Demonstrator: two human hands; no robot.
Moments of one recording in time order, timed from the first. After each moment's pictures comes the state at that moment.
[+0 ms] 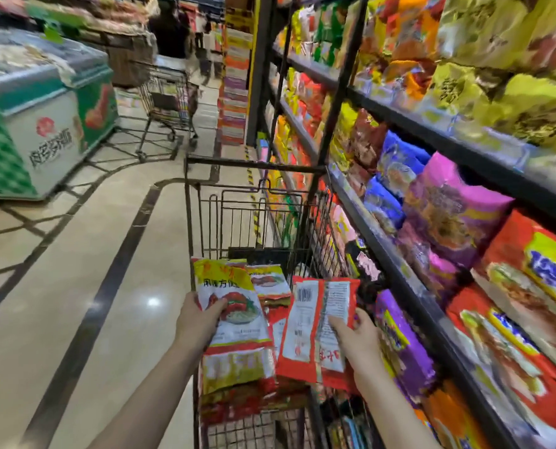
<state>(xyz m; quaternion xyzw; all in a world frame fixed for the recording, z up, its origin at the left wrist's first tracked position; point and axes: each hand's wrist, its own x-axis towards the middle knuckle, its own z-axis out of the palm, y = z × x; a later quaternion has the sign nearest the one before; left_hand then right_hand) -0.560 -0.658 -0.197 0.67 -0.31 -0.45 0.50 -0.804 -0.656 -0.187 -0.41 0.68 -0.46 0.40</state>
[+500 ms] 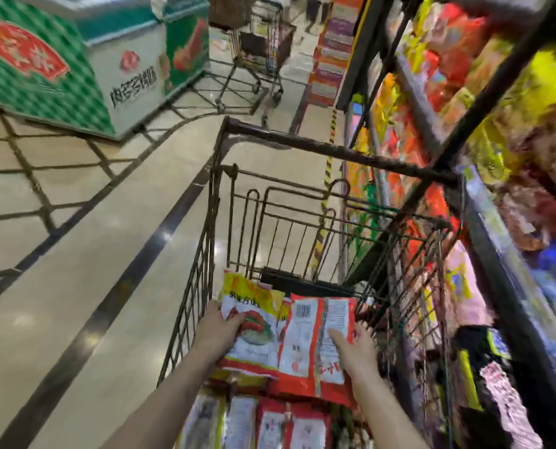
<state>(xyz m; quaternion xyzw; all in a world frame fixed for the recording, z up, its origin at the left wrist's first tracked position) -0.540 -0.901 -0.333 0.78 -0.25 -0.42 0.39 -0.762 -0.970 -0.343 -0.49 0.67 -0.27 0.49</state>
